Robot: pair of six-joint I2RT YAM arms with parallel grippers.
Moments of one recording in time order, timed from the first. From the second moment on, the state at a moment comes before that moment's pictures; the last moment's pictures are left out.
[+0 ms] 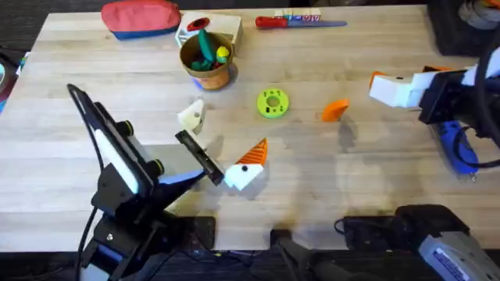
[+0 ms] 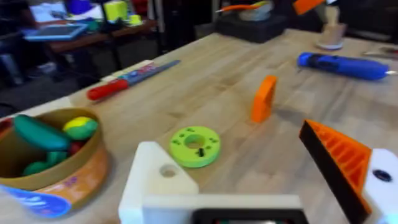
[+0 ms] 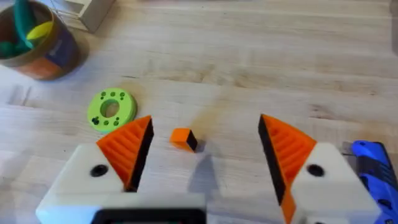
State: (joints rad) left arm -0.41 0.00 0.01 -0.05 0.43 0.08; right arm 0.00 0.66 0.77 -0.70 -0.16 0.01
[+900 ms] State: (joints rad) left arm -0.41 0.00 0.01 -0.06 0.76 -0.11; right arm 0.26 1.31 1.13 -1.05 0.06 -0.49
